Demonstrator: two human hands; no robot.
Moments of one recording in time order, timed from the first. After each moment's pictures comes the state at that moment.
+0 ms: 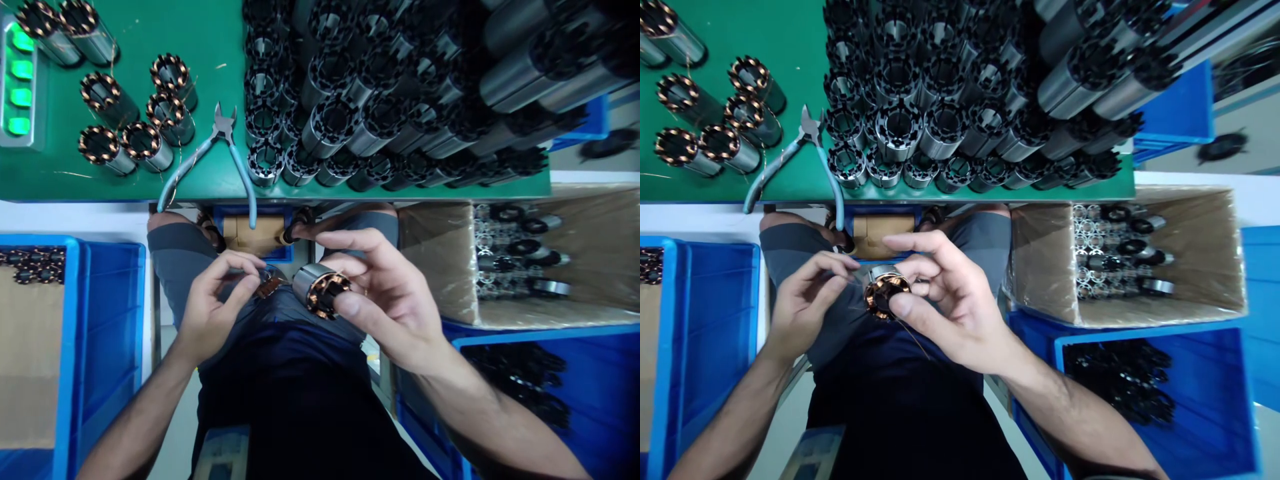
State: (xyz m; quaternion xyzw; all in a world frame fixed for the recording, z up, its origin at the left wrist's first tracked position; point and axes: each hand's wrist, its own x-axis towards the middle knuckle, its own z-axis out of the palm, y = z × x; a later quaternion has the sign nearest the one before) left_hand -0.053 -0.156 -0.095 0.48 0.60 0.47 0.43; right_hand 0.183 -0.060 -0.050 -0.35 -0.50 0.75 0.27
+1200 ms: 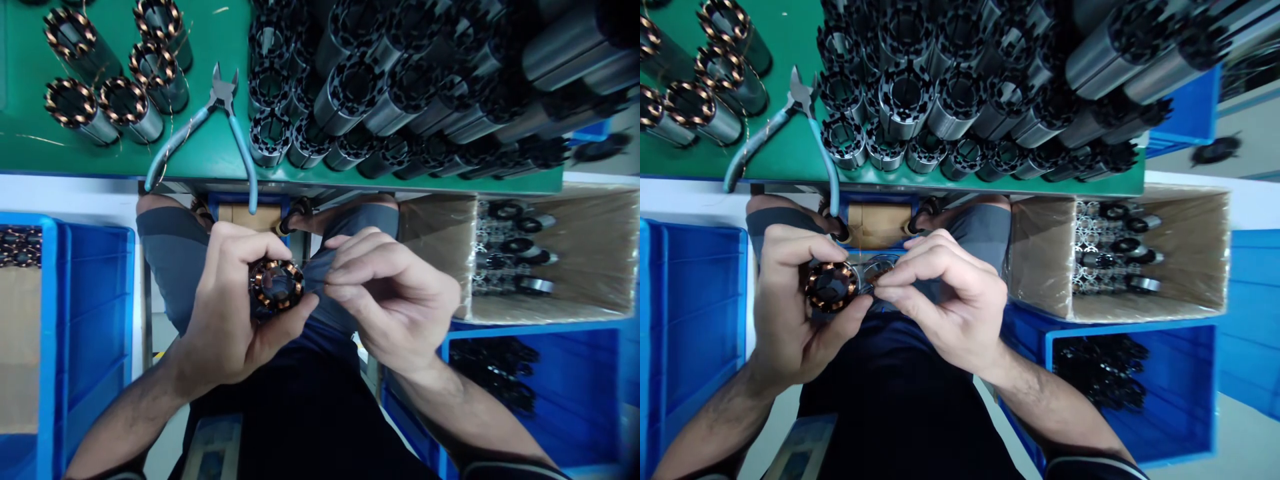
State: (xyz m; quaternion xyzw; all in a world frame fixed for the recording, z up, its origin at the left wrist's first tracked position) left_hand -0.029 -0.137 -0.057 0.63 0.58 0.46 0.21; right_hand 0.176 -0.067 -0.066 -0.36 -0.65 0.52 0.43
